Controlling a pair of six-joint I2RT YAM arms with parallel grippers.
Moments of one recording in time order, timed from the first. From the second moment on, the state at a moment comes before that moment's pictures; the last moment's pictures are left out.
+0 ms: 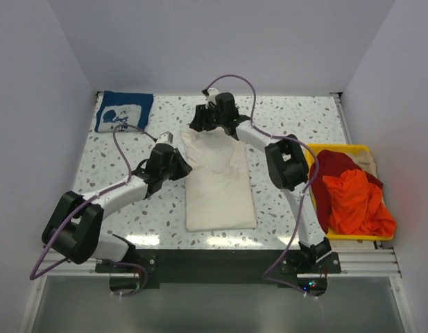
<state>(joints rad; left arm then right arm) -0.49 1.37 0.64 0.05 -0.03 -0.77 0.52 2.34 1.86 0.02 -0.36 0.33</state>
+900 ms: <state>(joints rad) -0.44 1.60 0.72 0.08 -0.01 -0.72 0.60 2.60 2.16 -0.07 -0.25 0.17</state>
